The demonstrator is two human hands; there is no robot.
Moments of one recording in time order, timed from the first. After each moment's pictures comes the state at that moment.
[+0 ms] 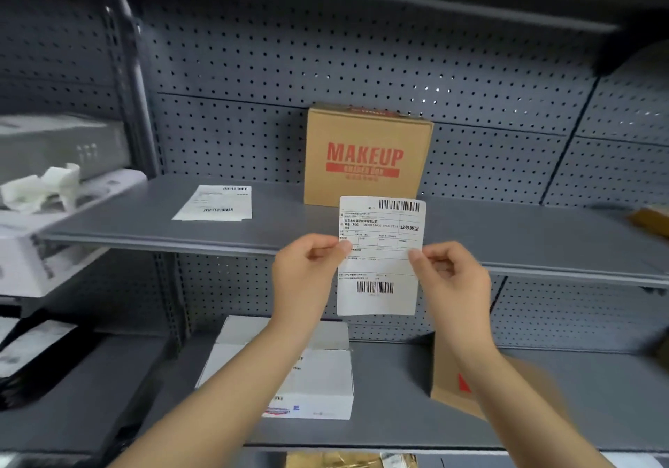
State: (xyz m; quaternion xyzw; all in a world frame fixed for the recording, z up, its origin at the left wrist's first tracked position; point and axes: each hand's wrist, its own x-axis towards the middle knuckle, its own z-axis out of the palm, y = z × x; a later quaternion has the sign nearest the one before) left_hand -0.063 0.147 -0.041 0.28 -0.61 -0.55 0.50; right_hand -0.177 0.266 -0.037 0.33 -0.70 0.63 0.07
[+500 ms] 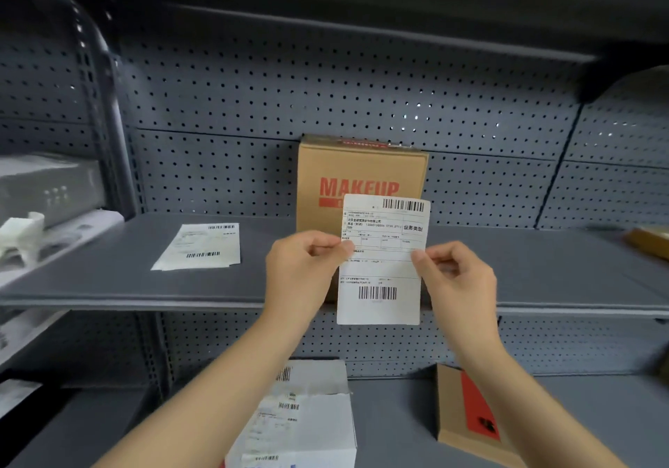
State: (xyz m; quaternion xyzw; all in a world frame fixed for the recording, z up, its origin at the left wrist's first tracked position) left_hand -0.083 0.104 0.008 0.26 -0.68 -0.50 0.46; right_hand -0.203 0.232 -0.003 0.33 -0.69 0.64 0.10
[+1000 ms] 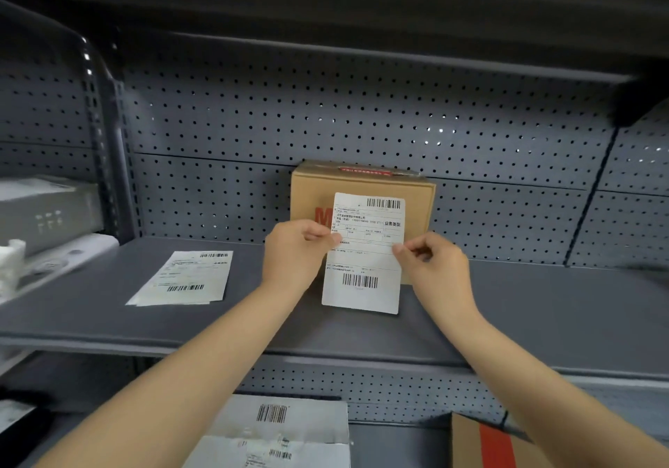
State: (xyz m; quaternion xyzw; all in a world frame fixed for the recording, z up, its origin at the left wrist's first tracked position) left_hand -0.148 0.044 0.037 0.31 -0.72 -0.40 0.47; right_hand -0.280 0.168 0.027 0.40 -0.71 0.57 0.09
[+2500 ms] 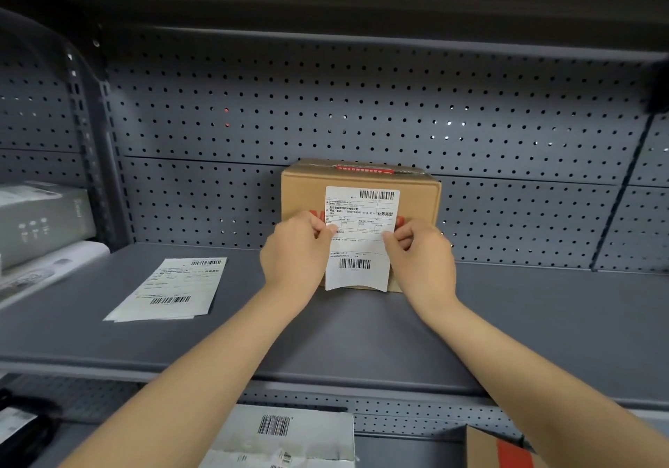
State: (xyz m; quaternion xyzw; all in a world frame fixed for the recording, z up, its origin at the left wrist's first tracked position) left_hand -0.189 0.020 0.032 0.41 -0.76 -0.17 0.47; right_hand -0.314 0.112 0.018 0.39 -0.74 0.52 0.18
